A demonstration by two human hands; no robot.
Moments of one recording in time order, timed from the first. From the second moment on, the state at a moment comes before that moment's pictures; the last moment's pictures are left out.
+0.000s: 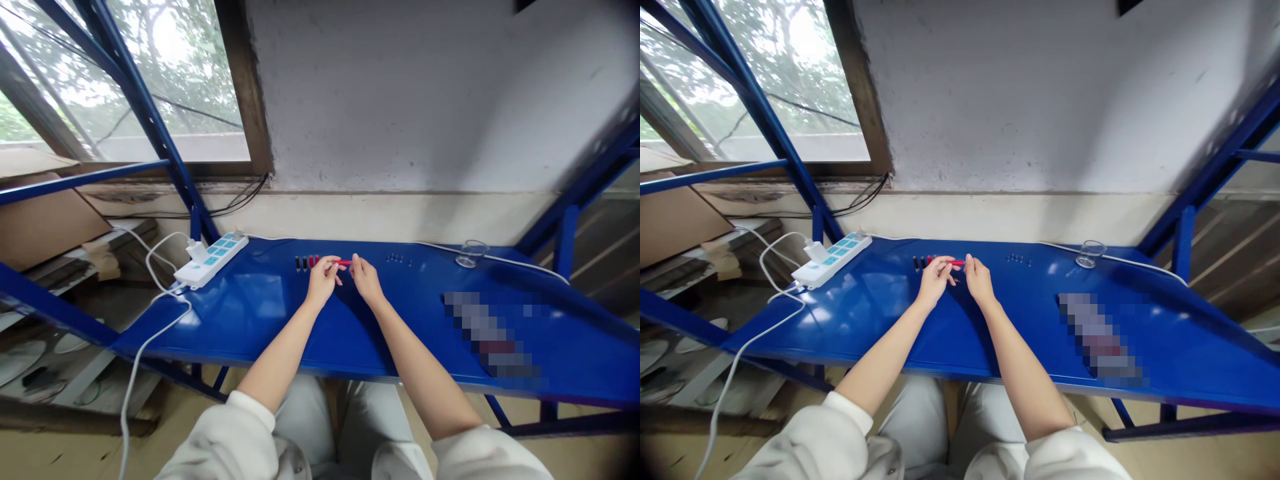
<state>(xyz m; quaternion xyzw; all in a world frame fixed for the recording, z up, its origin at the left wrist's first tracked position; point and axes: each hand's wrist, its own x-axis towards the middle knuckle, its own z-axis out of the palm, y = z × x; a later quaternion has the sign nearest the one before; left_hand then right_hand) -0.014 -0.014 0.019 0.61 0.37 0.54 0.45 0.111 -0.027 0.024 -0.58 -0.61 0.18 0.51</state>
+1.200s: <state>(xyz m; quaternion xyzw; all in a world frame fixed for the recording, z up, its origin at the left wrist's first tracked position) -0.016 -0.019 0.028 0.53 0.38 0.57 0.51 0.105 -0.031 0.030 -0.51 -0.59 0.22 0.59</state>
